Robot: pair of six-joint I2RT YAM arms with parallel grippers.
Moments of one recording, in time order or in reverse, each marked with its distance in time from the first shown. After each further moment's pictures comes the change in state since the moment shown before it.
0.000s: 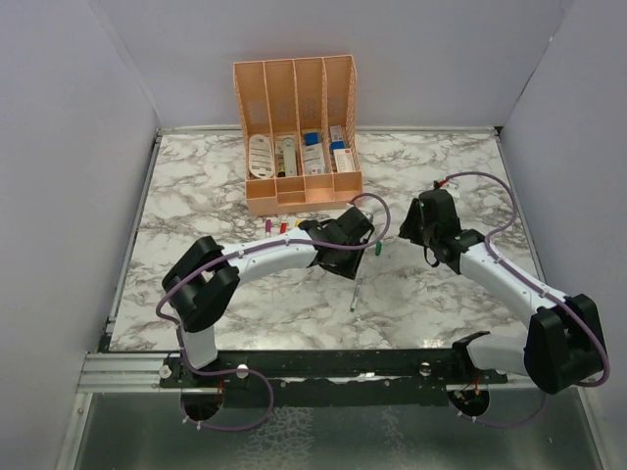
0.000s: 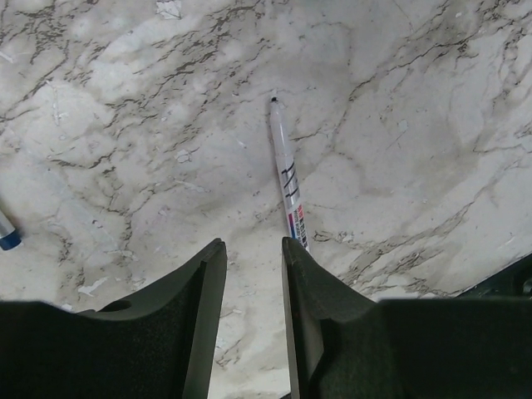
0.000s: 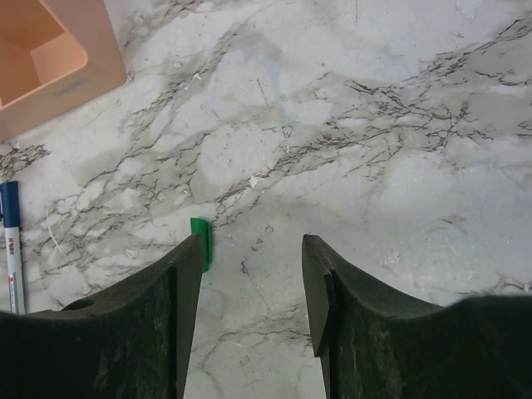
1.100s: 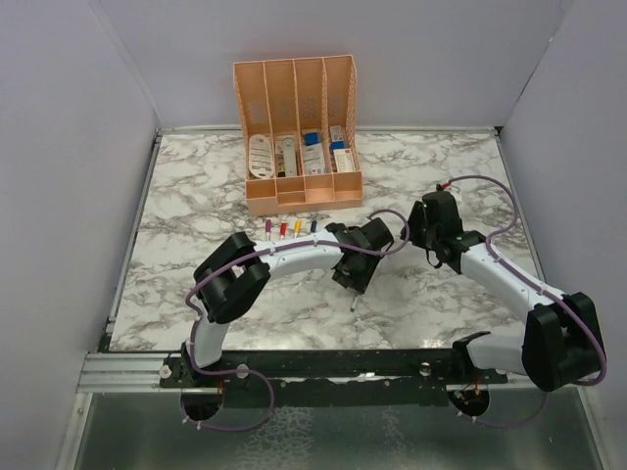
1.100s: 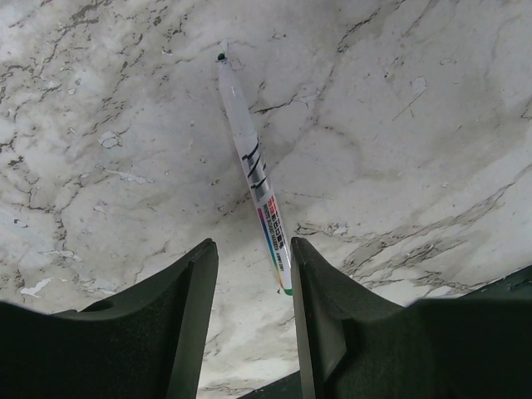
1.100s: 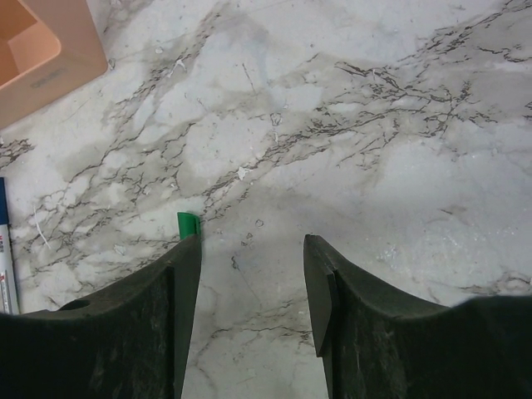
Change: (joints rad) left arm -0.075 0.188 0.179 -0.183 0.014 0.000; right arm -0.040 0.011 -0.025 0.006 -0.055 0.014
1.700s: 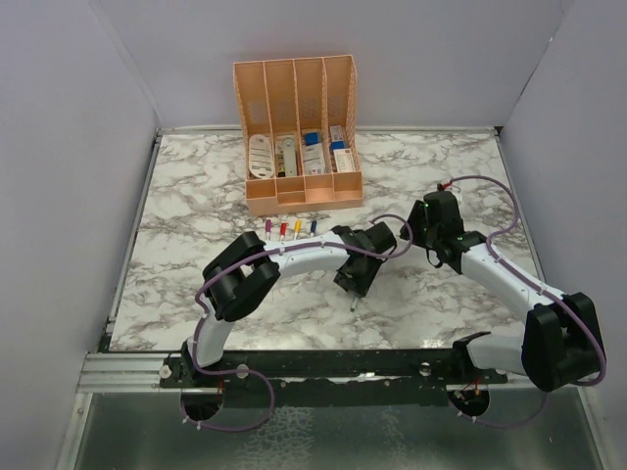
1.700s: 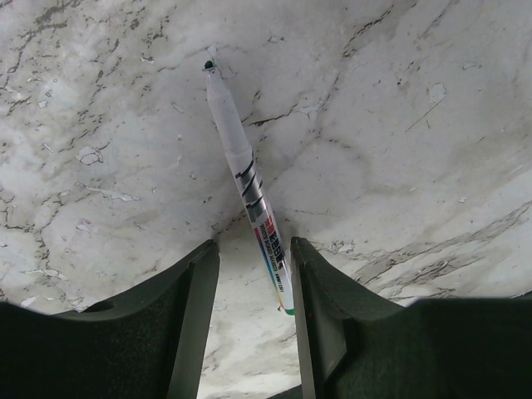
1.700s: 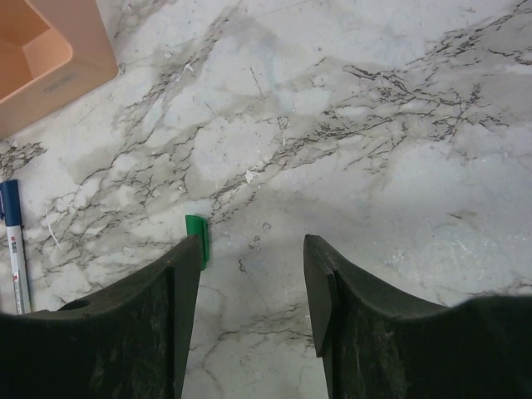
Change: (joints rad) left arm -0.011 0.061 0.023 -0.010 -0.005 0.014; right arm -0.011 0.000 -0.005 0.019 -0.022 0.008
